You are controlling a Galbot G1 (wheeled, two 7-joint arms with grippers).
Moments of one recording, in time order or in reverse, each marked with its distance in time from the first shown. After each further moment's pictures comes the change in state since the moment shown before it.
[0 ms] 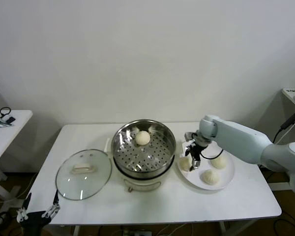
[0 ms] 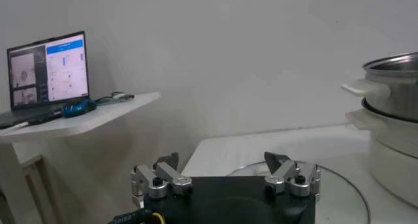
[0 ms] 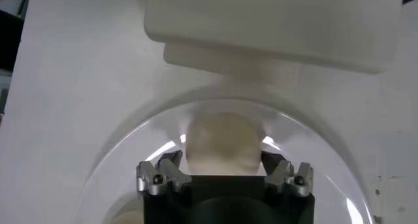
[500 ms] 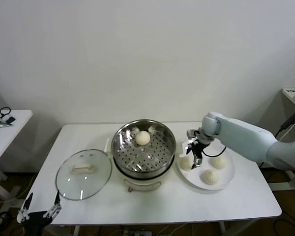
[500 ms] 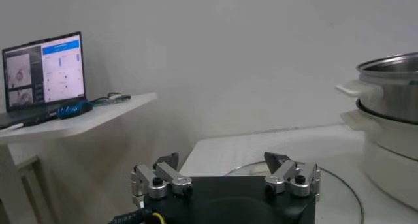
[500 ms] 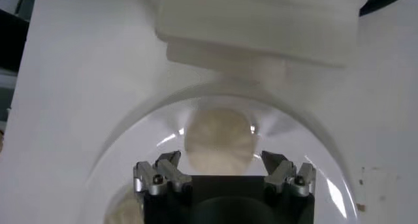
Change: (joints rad) left arm 0.006 0.000 0.007 -0.005 0.005 0.000 0.000; right arm 0.017 -0.016 -0.011 0.026 0.010 -0.009 0.008
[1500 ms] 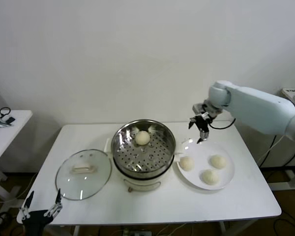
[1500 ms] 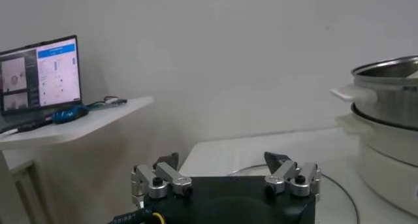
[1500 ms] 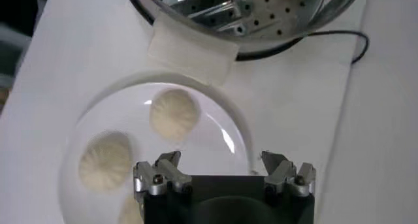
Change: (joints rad) left arm 0.009 0.008 0.008 -0.019 0.000 0.002 -0.001; right arm 0.249 -0.072 -0.135 0.104 0.051 0.075 -0.033
